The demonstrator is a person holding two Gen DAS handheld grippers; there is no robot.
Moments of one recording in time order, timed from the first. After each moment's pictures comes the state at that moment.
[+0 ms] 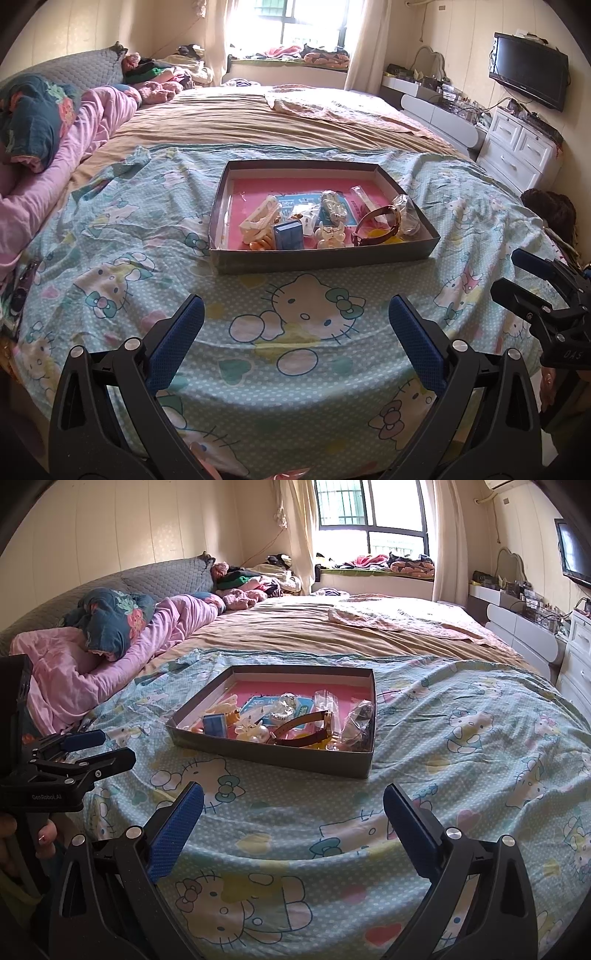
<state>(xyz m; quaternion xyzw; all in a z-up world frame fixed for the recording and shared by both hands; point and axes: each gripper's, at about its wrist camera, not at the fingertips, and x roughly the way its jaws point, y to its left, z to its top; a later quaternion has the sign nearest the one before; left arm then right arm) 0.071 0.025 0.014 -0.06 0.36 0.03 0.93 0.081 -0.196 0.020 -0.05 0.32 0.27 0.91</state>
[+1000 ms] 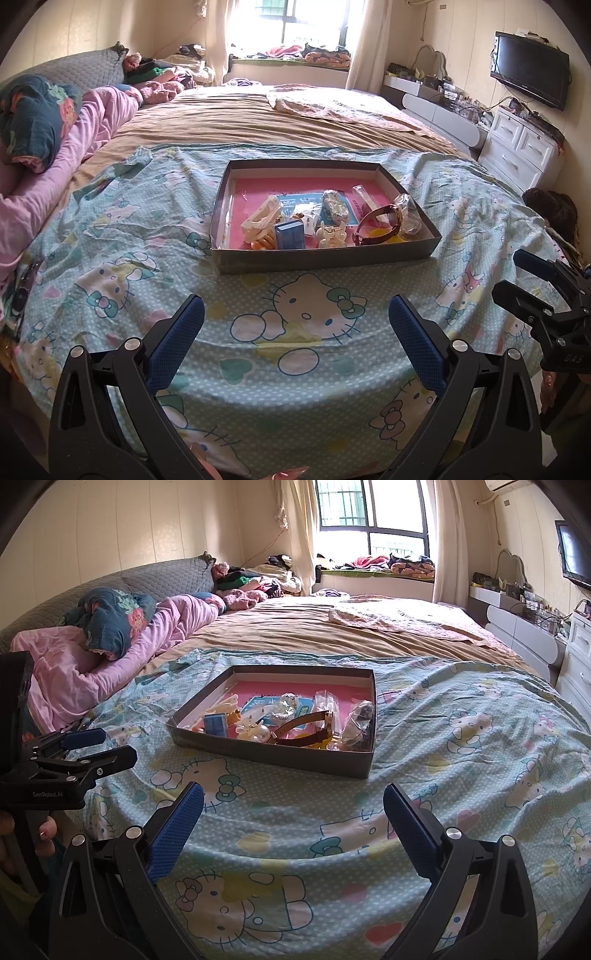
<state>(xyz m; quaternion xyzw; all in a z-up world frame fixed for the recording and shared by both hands) 0.070 0.031 0.014 -0.06 0.37 0.03 0.93 0.080 -0.196 0.020 -0.05 0.32 0.27 0.91</state>
